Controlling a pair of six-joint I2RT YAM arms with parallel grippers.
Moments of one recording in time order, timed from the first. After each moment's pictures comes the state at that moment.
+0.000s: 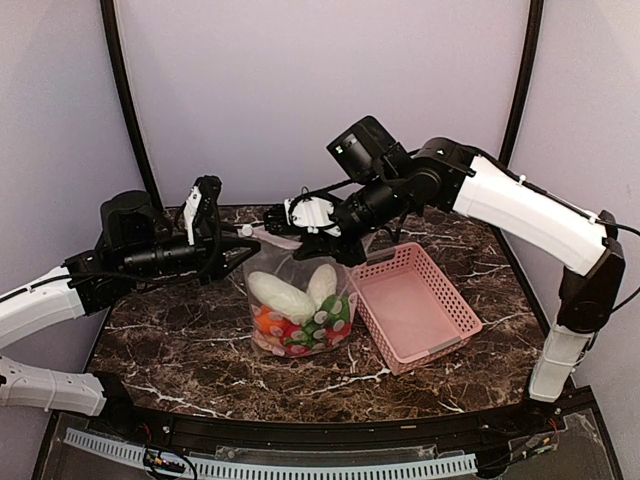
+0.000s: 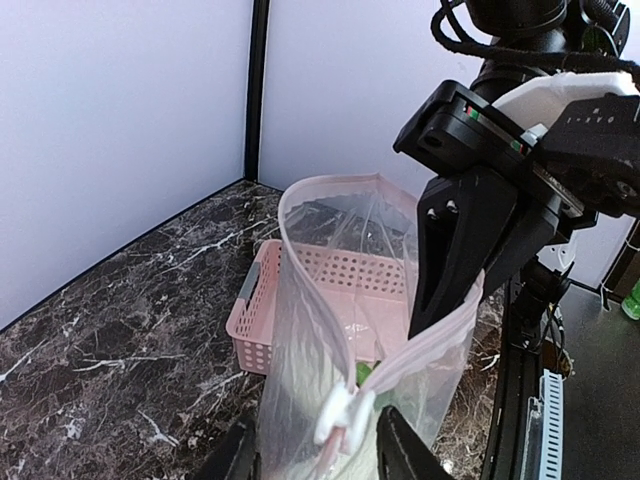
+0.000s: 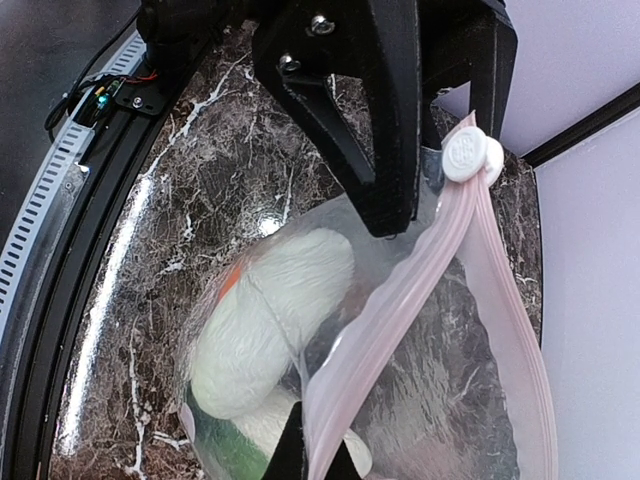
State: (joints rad) left arm -0.70 0.98 0.81 0.00 0.39 -0.06; right arm 1.04 1.79 1.95 -0.96 -0.31 -0.79
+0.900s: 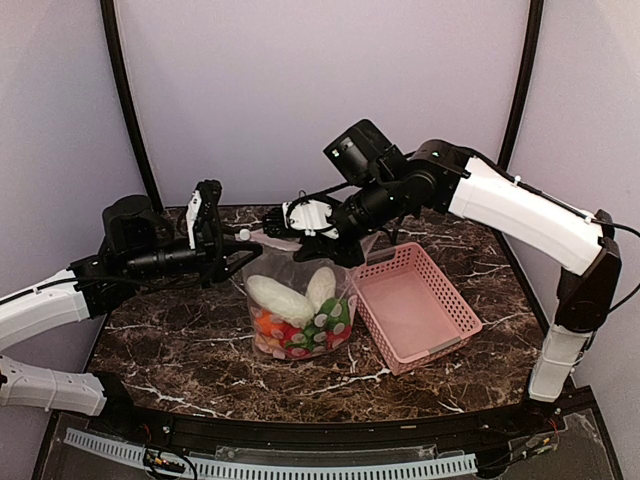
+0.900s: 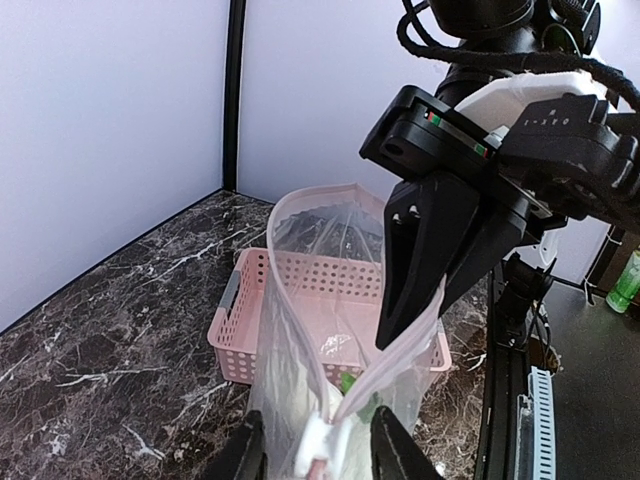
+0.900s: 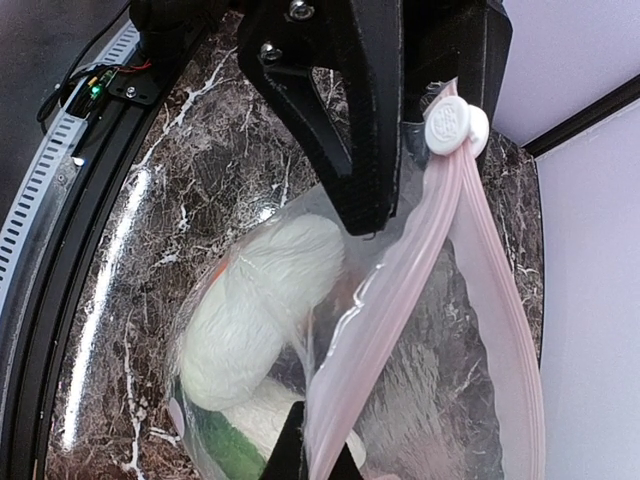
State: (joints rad) left arm -0.69 0.99 0.77 0.09 0.46 -0.05; right arm 1.04 1.80 1.95 -0.96 -0.28 -0.79
